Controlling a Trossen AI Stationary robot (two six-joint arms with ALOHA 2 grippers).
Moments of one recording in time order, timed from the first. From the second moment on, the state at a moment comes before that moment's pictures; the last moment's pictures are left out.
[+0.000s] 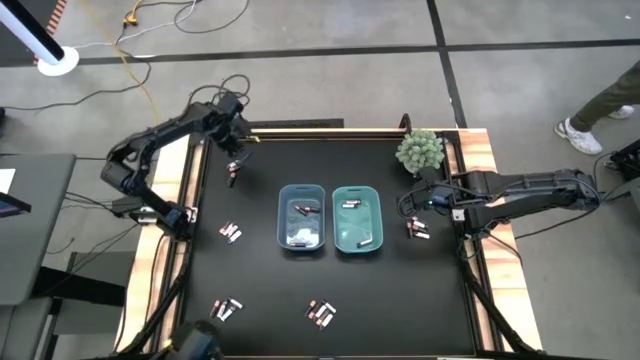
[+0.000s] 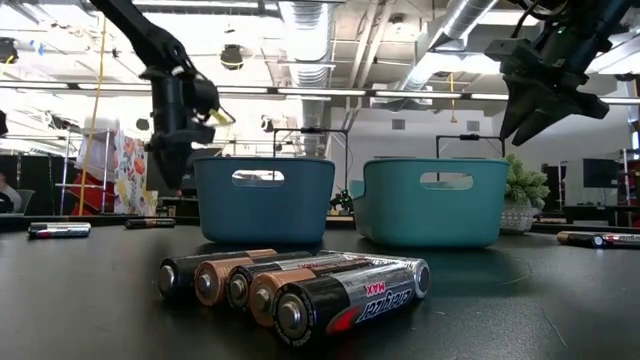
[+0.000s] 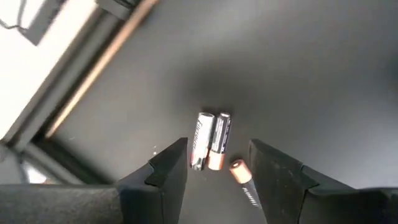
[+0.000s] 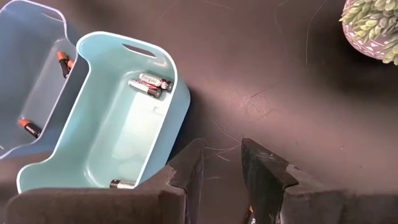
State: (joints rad) left arm 1.02 1.56 1.12 -0.91 -0.03 0.30; right arm 0.00 0.90 0.75 -0.88 0.37 1.13
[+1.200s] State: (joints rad) left arm 1.10 1.70 1.03 -0.80 -0.08 0.45; right arm -0.01 0.90 0.75 -0.89 0.37 1.15
